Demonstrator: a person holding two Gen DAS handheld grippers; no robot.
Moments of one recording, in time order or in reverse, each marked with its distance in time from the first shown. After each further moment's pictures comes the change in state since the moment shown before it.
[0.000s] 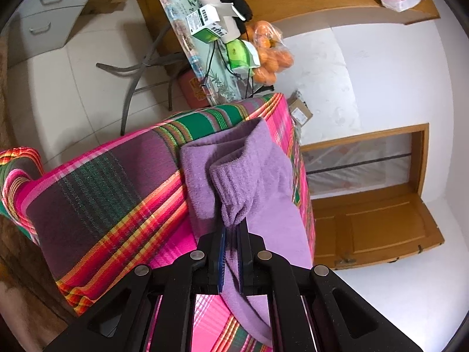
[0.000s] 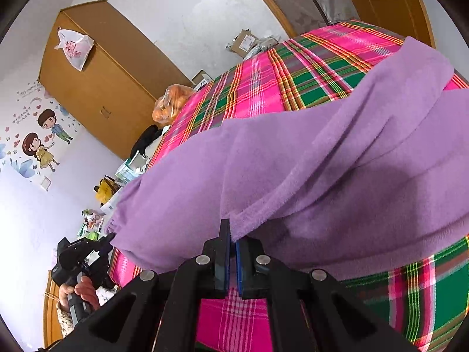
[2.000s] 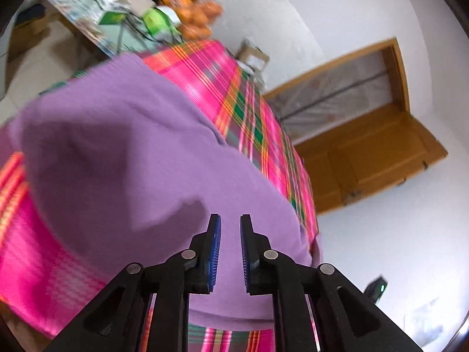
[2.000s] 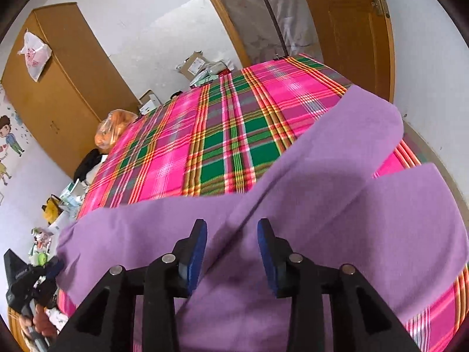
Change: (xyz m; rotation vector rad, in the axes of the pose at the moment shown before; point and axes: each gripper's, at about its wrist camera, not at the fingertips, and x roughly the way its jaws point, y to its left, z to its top) left arm 0.061 -0.091 -0.056 0.343 0.195 -0.030; right arm -0.023 -0.075 0.088 -0.019 -0.073 -0.302
